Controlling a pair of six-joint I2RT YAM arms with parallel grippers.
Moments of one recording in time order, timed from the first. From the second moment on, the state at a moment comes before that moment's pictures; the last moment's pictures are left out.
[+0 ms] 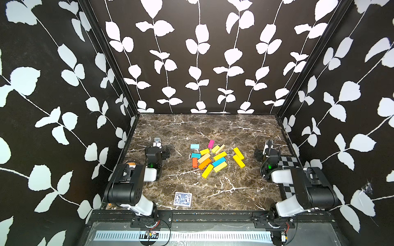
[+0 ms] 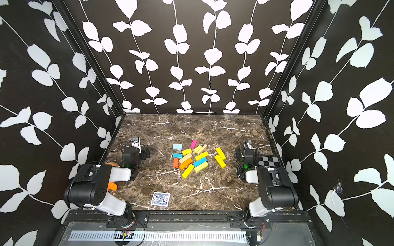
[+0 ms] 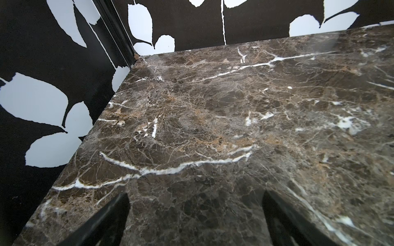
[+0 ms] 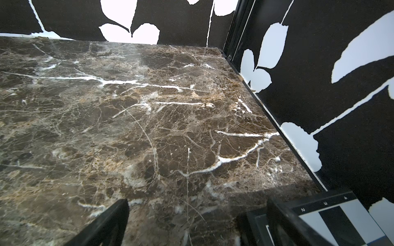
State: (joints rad) left arm -0.08 1.55 0.38 0.79 -0.22 0.11; right arm 0.06 1.52 0.36 0.74 0.37 -0.03
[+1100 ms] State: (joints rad) left arm -0.22 1.33 0.50 0.55 -0.36 0.15; right arm 0.16 1.31 0.59 0.38 0.46 -0.02
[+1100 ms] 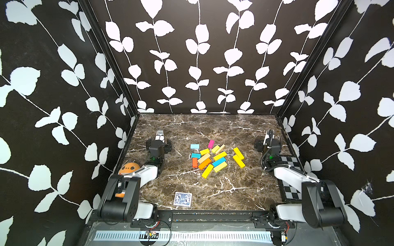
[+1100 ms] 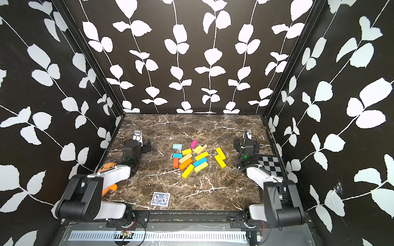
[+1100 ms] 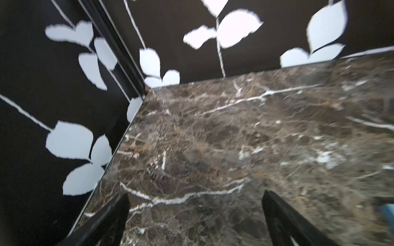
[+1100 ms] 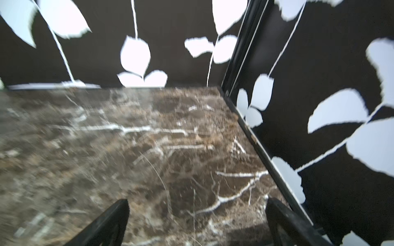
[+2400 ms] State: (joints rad) left arm -0.57 1.32 0.77 -0.05 0.22 -0.50; right arm 0.52 1.31 0.80 -0.31 0.21 0.39
